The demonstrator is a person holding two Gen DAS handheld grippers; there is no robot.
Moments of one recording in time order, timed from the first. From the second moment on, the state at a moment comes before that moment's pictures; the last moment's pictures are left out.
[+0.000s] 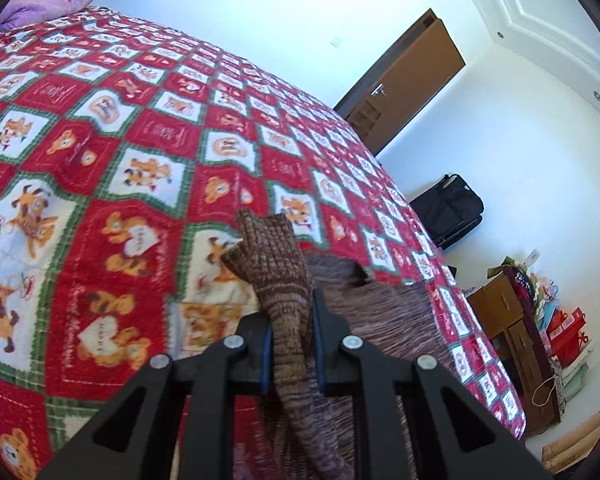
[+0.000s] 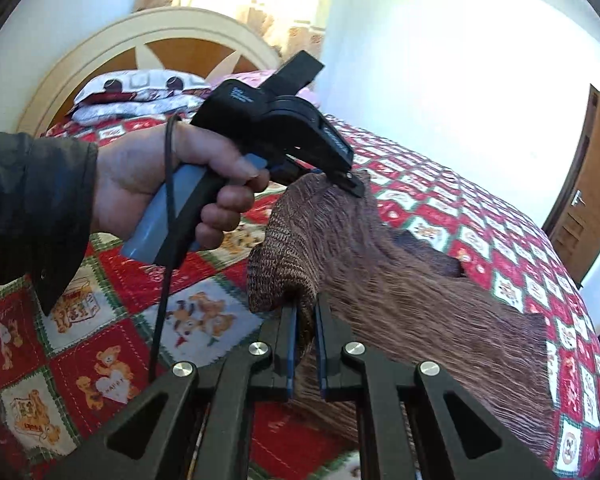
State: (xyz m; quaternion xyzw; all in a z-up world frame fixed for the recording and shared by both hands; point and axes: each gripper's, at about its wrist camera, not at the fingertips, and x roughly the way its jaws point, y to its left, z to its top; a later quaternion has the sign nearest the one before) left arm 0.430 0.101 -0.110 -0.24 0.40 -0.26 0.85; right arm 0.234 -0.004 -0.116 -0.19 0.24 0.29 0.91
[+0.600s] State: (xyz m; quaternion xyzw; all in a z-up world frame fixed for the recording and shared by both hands) left arm 0.438 0.012 -0.070 -0.22 0.38 -0.31 0.85; right arm 0.251 -0.092 -0.090 -0.12 0.24 0.22 0.94
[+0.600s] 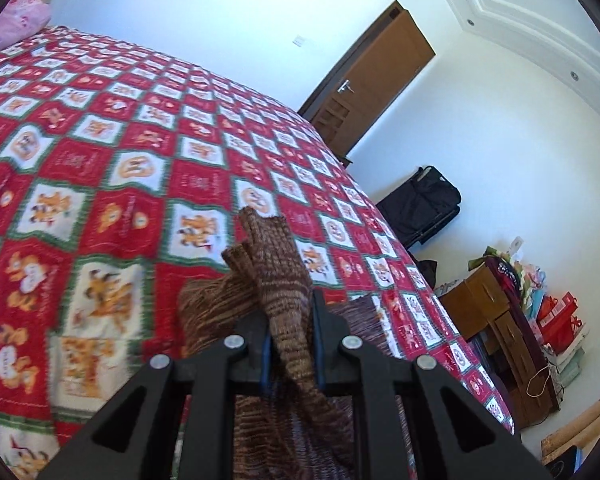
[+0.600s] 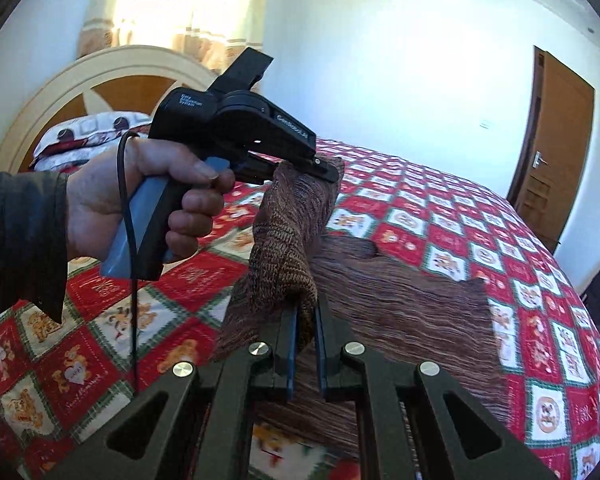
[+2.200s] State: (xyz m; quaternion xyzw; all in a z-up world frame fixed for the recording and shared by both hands) left arm 0.421 -0.203 -0.090 -0.02 0.42 -0.37 0.83; right arm 0.274 -0.273 -0.158 0.10 0.41 0.12 0.90
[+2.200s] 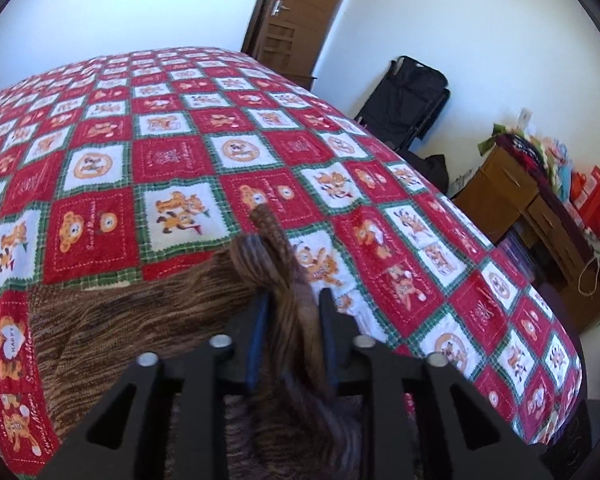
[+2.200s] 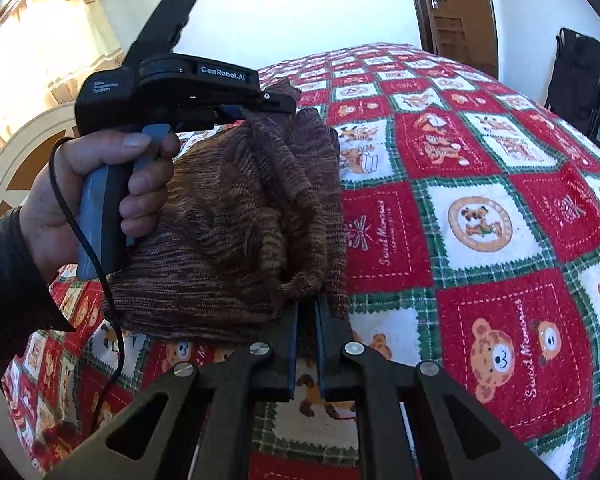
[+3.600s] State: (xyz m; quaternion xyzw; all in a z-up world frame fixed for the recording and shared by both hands) left arm 0.305 -0.091 -0.146 0.06 0.40 -0.29 0.87; right arm 0.343 -0.219 -0.110 0.07 0.37 0.22 0.90
